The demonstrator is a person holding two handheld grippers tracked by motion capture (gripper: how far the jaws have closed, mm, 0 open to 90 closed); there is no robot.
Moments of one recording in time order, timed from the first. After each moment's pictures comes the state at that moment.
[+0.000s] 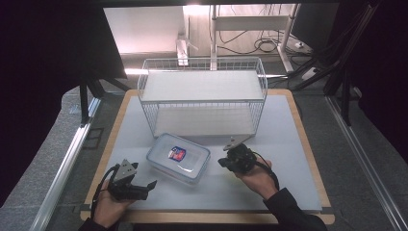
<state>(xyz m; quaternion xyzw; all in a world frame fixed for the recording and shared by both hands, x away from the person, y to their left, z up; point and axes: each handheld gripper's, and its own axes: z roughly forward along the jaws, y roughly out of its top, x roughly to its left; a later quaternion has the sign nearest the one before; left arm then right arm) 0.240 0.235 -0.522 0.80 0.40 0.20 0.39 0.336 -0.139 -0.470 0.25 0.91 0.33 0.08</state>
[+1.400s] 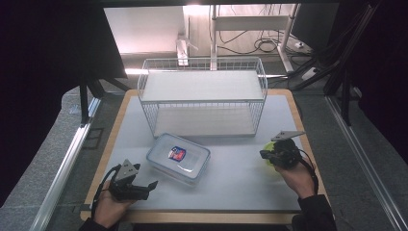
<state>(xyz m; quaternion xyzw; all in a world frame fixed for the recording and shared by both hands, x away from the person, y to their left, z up) 0.240 0.232 -0.524 0.81 0.40 0.19 0.38 0.349 -0.257 -0.459 0.38 0.85 0.33 0.13</state>
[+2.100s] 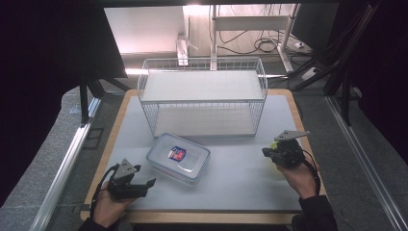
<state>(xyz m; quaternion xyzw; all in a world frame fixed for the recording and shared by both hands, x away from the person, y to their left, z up) 0.240 0.239 -0.519 0.80 0.43 0.18 0.38 0.343 -0.260 -0.452 0.37 0.84 0.36 0.15</state>
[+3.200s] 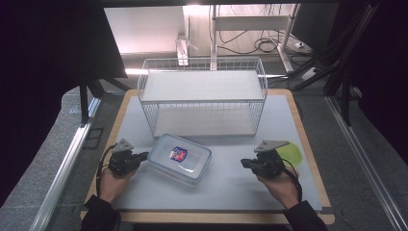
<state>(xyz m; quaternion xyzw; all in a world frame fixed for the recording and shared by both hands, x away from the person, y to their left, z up) 0.306 0.253 -0.523 0.78 0.45 0.15 0.41 0.319 -0.209 -0.468 0.32 0.86 0.38 0.10</state>
